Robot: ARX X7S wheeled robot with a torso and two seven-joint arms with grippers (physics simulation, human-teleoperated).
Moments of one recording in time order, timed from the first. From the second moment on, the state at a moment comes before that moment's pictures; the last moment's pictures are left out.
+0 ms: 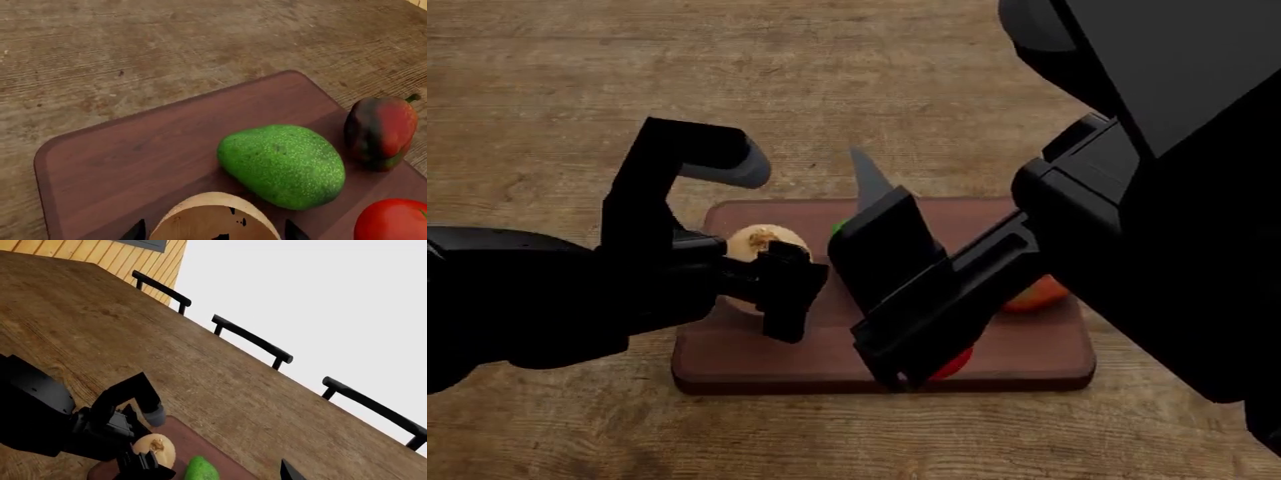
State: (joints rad) left arm -1.44 -0.36 1.38 -0.51 -1.69 -0.53 -0.20; right arm 1.71 0.97 -0.73 -0.47 1.90 1.09 0.58
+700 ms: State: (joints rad) left arm -1.48 -0.63 1.27 -0.03 -1.73 -0.46 -0.48; right arm 1.78 0.99 -0.72 -0.50 1.99 1.08 0.66
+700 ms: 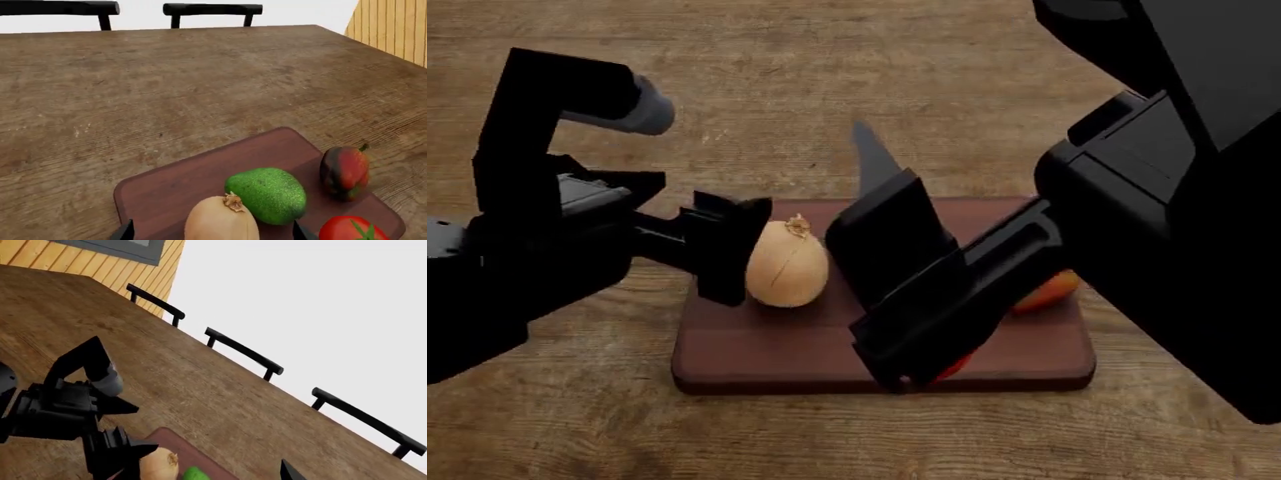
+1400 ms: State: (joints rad) left arm -1.60 -1.19 0.99 0.68 -2.02 -0.33 -0.68; right arm 2.05 1.10 -0.68 -0.66 2.41 0.97 0.99
